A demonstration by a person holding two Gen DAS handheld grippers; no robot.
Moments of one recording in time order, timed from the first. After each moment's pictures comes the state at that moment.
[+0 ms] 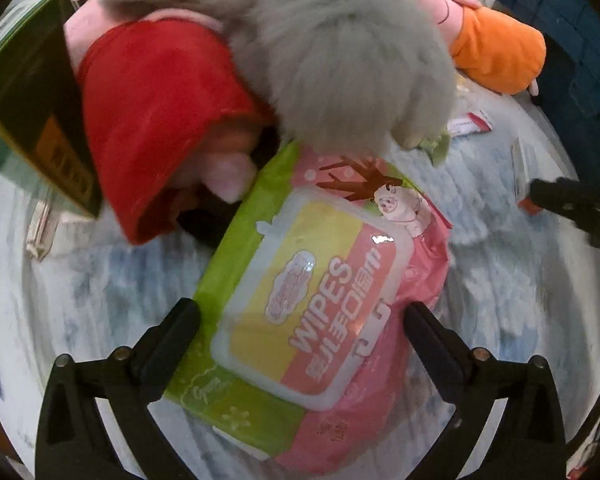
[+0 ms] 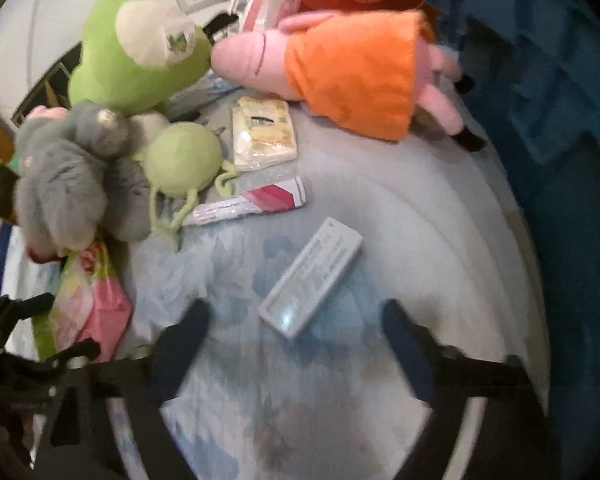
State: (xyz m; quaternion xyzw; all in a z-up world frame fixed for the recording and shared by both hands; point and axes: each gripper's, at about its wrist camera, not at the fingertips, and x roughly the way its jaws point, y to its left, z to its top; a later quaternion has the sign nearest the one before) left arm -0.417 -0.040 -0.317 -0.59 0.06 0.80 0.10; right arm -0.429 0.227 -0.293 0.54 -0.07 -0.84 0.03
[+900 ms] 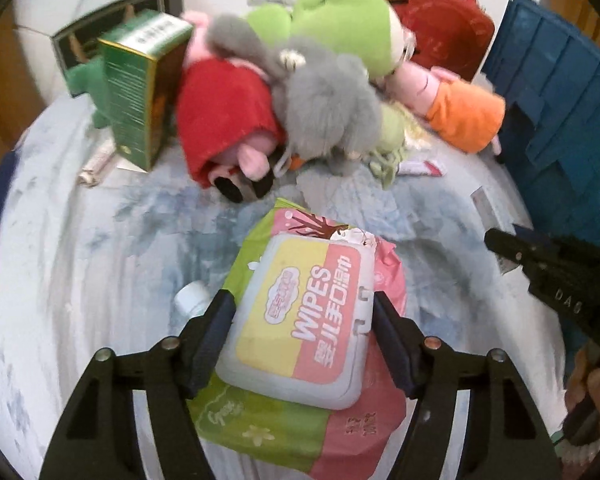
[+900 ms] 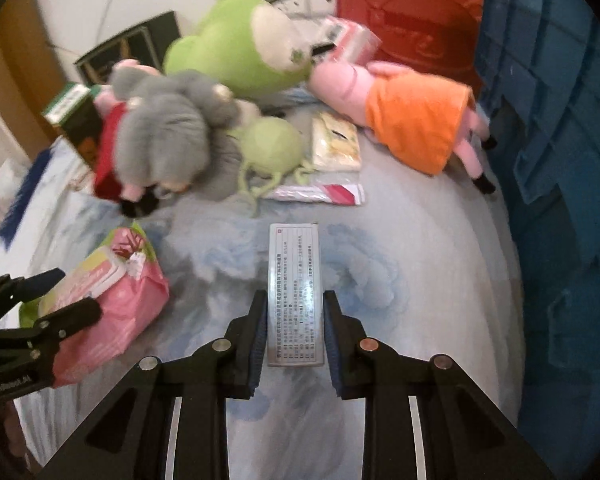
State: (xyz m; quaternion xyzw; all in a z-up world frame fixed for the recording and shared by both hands) left arm -0.328 -0.038 -0.250 -0.51 -0.05 0.86 0.03; right arm -0.367 0.182 -0.238 0.50 0.03 -0.86 0.10
